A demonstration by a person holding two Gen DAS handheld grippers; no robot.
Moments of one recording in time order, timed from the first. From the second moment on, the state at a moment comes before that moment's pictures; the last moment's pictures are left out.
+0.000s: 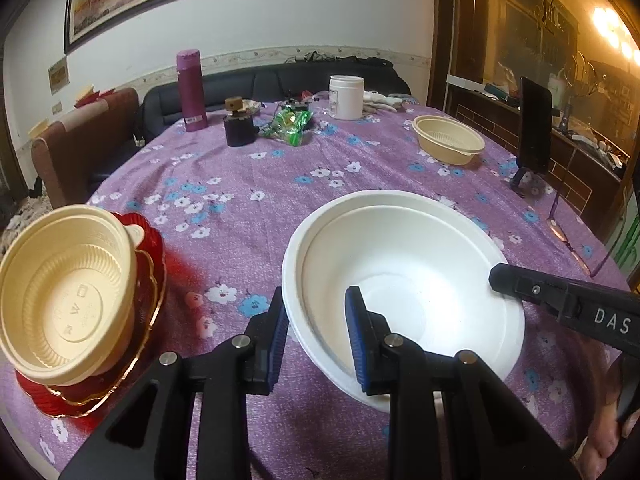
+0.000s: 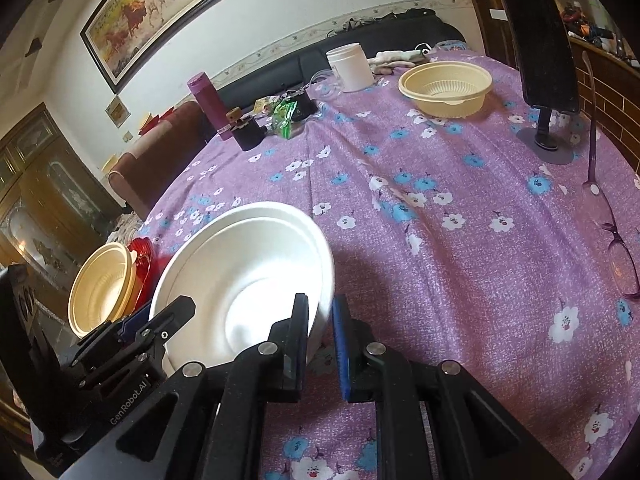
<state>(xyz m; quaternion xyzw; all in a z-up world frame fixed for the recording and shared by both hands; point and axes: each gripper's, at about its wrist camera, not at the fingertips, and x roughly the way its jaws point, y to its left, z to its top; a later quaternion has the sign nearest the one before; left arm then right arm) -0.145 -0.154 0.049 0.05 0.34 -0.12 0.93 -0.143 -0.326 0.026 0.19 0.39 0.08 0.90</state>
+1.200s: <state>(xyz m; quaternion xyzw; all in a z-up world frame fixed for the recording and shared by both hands) -0.153 -0.144 0.057 0.06 0.31 -0.10 0.94 -0.142 -0.307 0.033 0.18 0.38 0.09 0.90</state>
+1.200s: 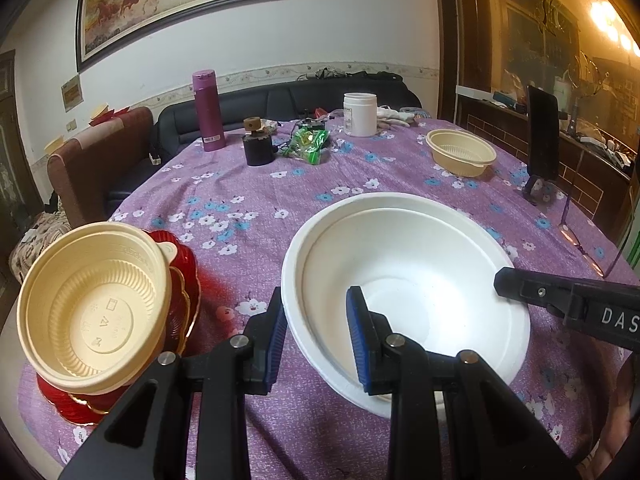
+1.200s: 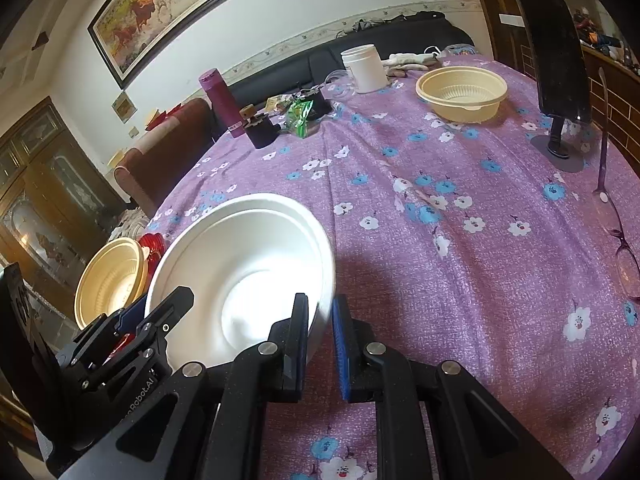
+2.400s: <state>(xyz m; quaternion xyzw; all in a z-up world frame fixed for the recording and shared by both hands) -0.177 -0.080 0.108 0.05 0.22 -0.02 0.97 -0.138 -0.241 0.093 0.14 0.34 0.16 0.91</state>
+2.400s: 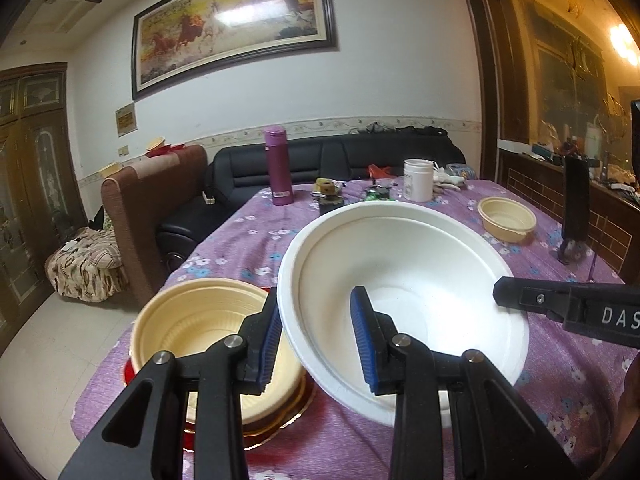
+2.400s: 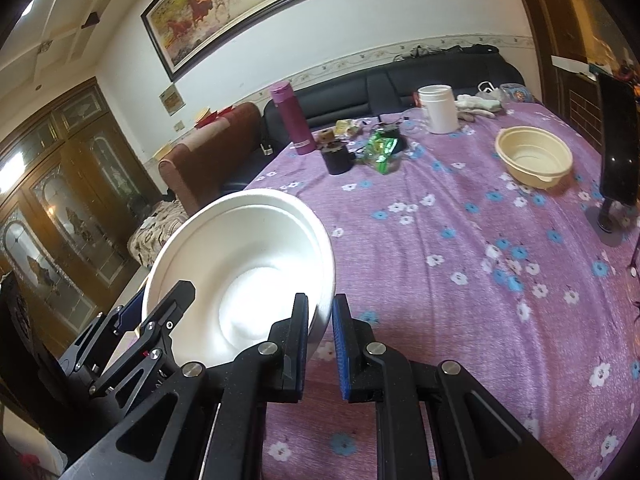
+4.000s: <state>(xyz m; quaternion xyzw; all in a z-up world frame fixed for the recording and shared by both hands) -0.153 0.047 0.091 -0.04 0.26 0.06 0.96 -0.084 -0.103 0.083 0.06 0.40 0.23 0.88</state>
